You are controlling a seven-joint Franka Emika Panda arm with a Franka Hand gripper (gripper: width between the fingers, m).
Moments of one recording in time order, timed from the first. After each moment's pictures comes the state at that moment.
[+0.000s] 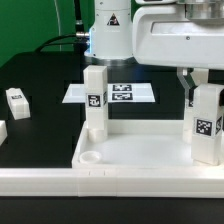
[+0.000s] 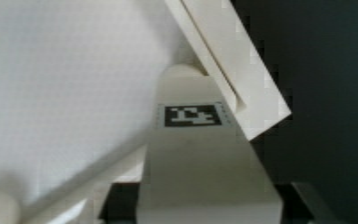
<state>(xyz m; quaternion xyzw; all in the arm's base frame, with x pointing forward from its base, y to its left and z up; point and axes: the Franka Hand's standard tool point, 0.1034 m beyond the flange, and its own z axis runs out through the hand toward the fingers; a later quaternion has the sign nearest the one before) 0.663 0.091 0.115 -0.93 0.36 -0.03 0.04</state>
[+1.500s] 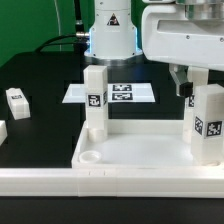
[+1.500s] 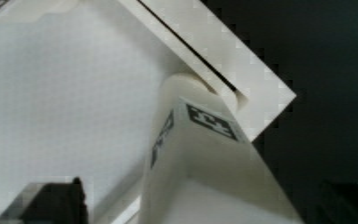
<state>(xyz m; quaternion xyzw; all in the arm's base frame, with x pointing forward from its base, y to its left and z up) 0.662 0.093 0.115 -0.93 0.36 -0.02 0.04</state>
